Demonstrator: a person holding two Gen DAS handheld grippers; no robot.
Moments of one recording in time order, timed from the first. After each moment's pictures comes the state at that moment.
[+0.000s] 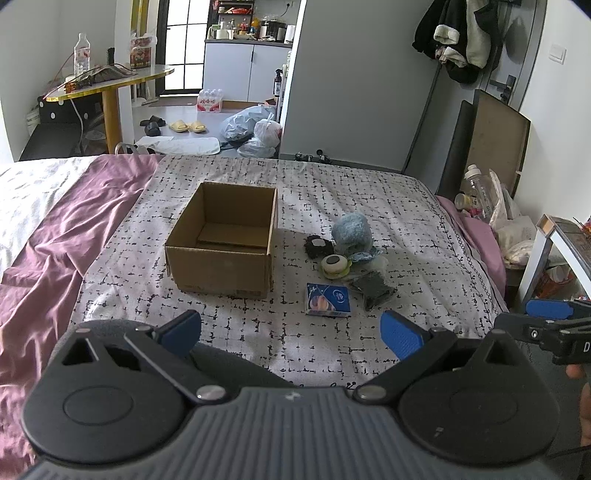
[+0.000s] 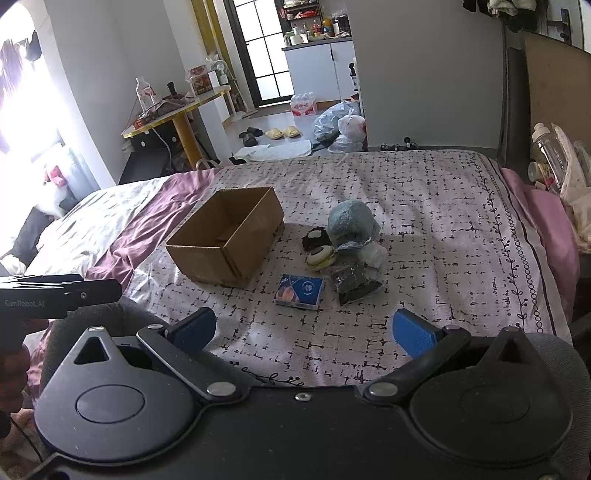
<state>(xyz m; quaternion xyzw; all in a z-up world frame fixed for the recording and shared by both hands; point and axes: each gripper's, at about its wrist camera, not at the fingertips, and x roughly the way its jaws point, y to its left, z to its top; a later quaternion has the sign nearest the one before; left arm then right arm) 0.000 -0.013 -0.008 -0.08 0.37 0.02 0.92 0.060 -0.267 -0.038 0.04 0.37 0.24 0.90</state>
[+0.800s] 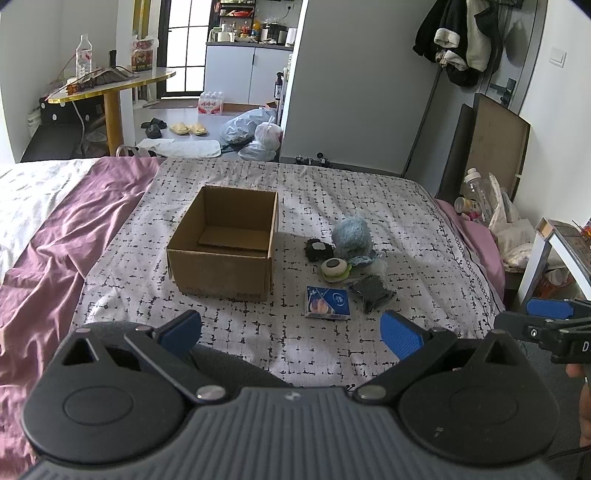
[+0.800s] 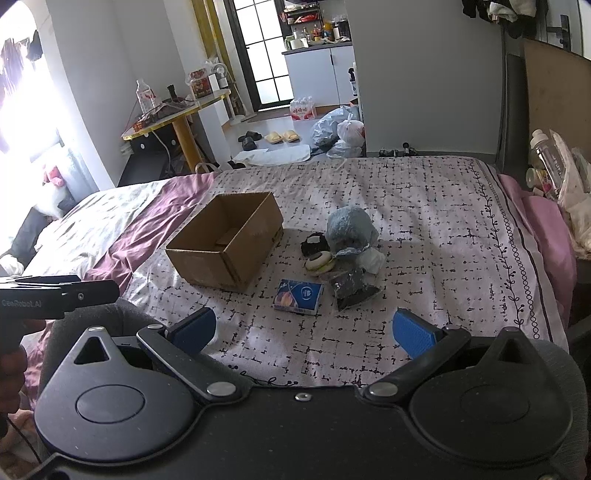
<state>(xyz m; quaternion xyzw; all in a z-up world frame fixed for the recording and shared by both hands) -0.001 -0.010 -0.005 -0.08 0.37 0.02 0.92 0.060 -0.269 -0.033 0.03 0.37 0.24 0.90</state>
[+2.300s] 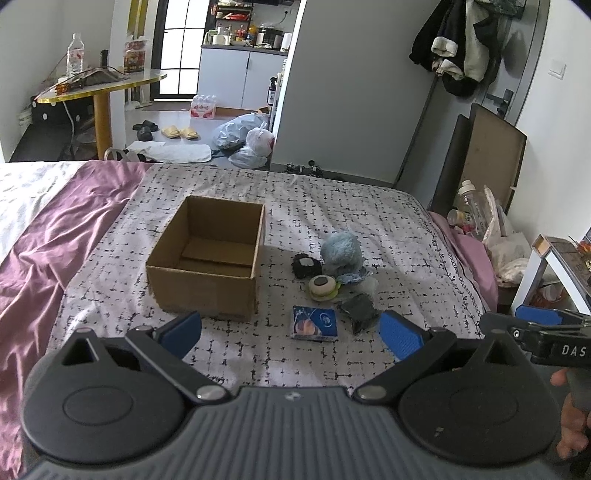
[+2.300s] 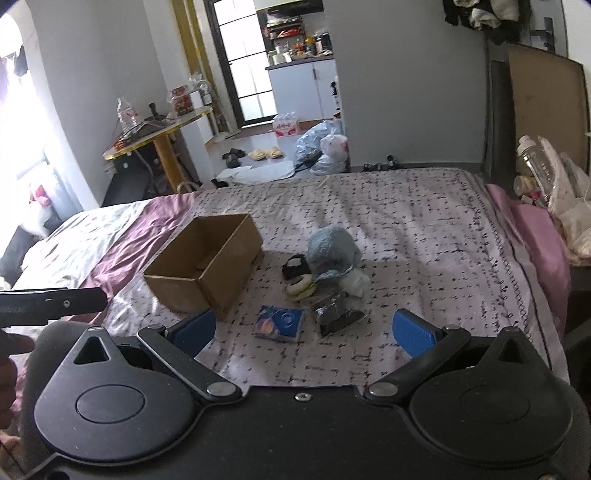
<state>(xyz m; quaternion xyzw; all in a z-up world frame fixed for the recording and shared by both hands) 0.031 -0.013 -0.009 -0.10 0.36 0.01 0.93 0.088 -0.270 -0.044 0.04 0.34 0.21 0.92</state>
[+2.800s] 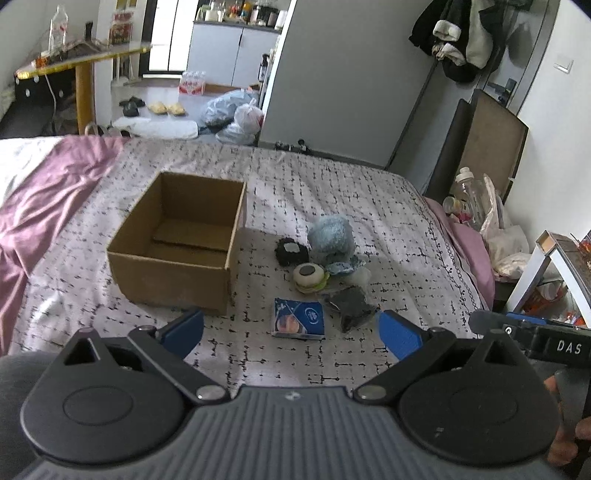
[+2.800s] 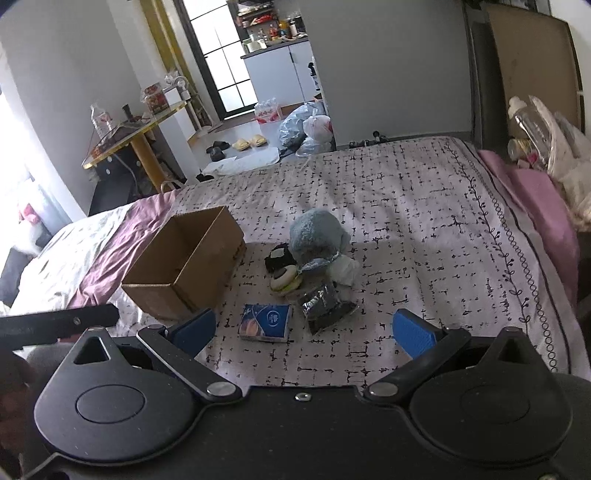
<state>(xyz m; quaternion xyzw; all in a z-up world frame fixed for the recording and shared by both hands) 0.077 -0.019 -0.043 -0.12 0.39 -0.01 0.91 0.124 -0.278 -0.074 0.09 0.38 0.19 0.90</state>
